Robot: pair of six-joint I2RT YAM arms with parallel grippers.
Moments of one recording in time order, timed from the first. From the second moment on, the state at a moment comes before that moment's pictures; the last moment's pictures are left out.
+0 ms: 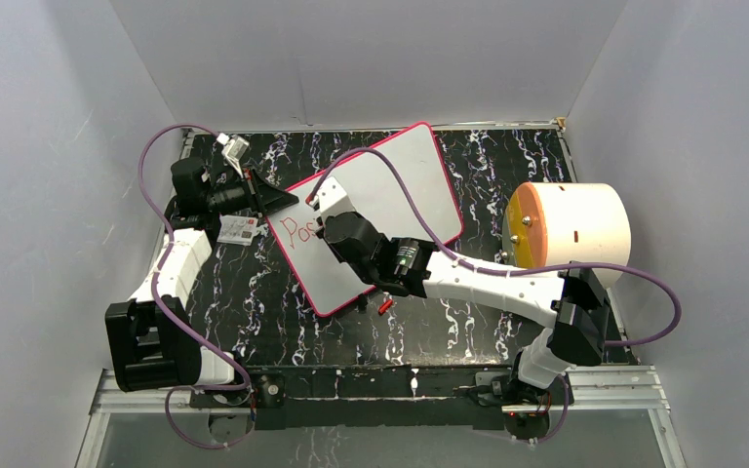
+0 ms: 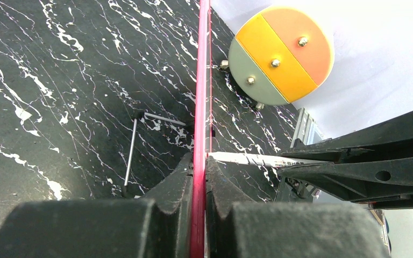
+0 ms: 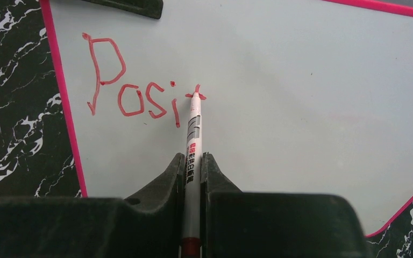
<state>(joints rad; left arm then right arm) 0.10 1.35 0.91 0.09 1.15 -0.32 1.22 1.59 1.37 -0.24 0.59 0.11</state>
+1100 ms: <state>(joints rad) 0.10 1.35 0.91 0.09 1.15 -0.32 1.23 1.59 1.38 -0.35 0.56 0.13</state>
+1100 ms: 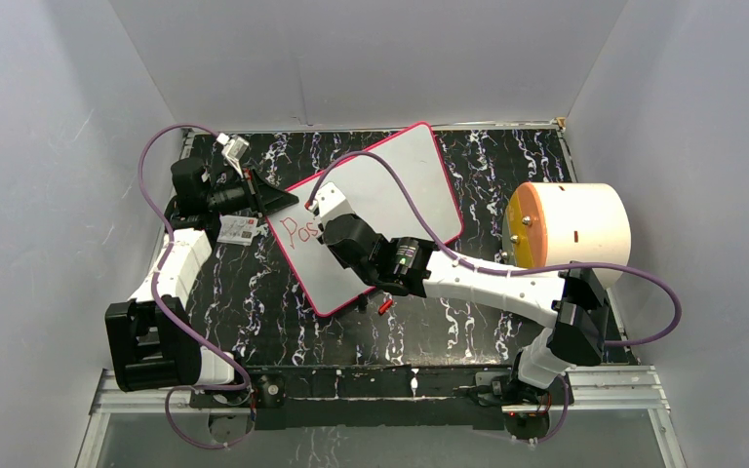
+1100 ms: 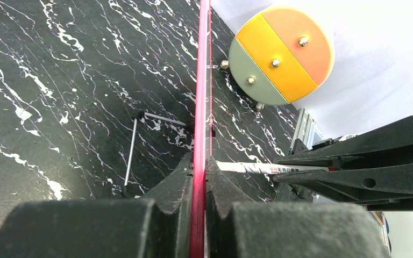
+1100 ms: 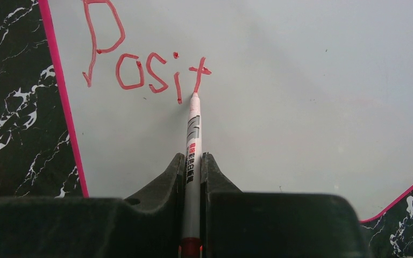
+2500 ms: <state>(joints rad) 0.10 1.35 0.91 0.09 1.15 -0.32 1.21 1.58 1.36 -0.22 0.62 0.10</state>
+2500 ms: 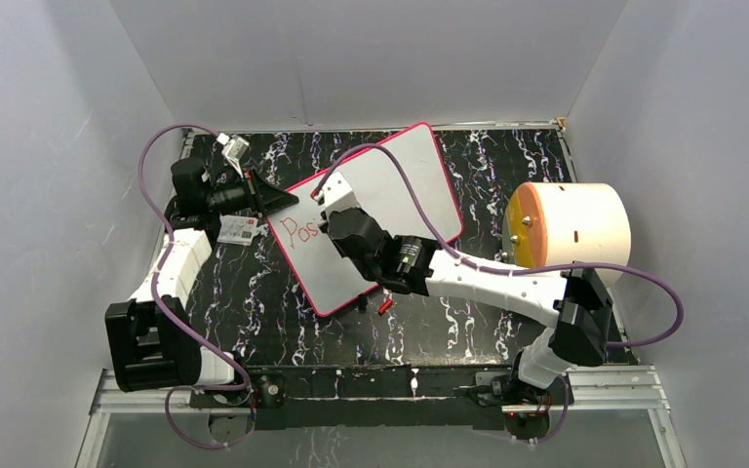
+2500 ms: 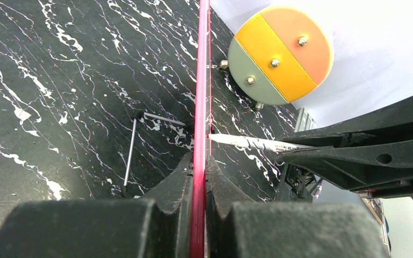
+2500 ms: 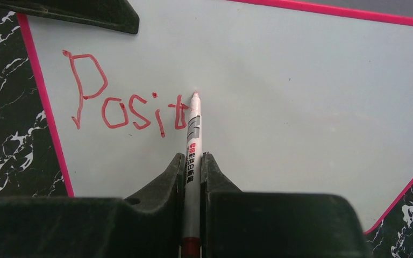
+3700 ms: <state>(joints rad) 0.10 1.35 0.91 0.09 1.15 -0.32 1.20 1.53 1.32 -0.25 0.59 0.13</state>
